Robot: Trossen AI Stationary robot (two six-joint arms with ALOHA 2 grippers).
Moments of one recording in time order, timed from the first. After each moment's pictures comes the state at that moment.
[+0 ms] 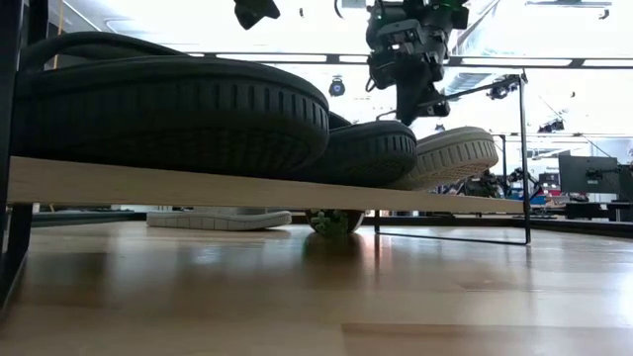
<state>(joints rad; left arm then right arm) 0.44 1.47 1.69 -1.05 0.28 0.26 -0.39 1.64 1.43 -1.07 -0.38 0.28</state>
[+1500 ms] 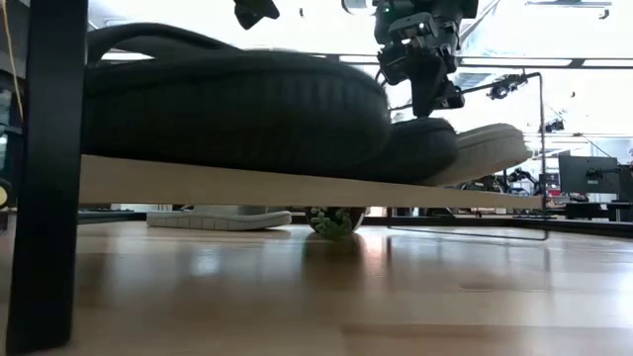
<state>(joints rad) 0.44 1.47 1.69 -1.05 0.28 0.26 -0.37 1.60 1.42 -1.16 -0.34 0.32</state>
